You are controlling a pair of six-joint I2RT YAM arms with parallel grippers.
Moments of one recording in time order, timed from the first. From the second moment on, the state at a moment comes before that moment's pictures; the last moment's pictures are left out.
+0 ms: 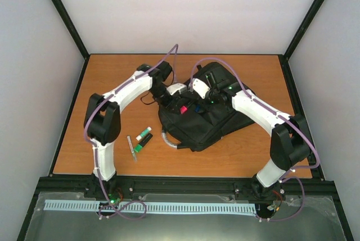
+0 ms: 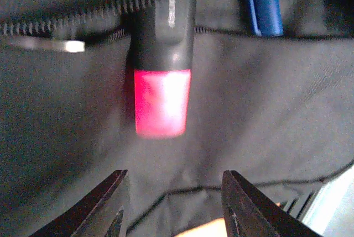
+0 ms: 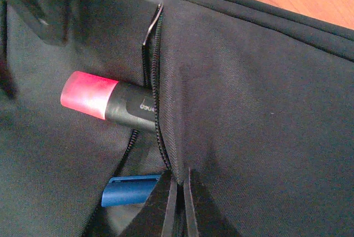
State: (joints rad) left arm -0.51 2.02 1.72 -1.14 0.53 0.24; right arm 0.53 1.62 1.25 -0.57 -0.19 -0.51
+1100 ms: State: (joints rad) left arm -0.51 2.19 1.87 -1.05 0.59 0.17; right arm 0.53 1.62 1.25 -0.57 -0.18 -0.52
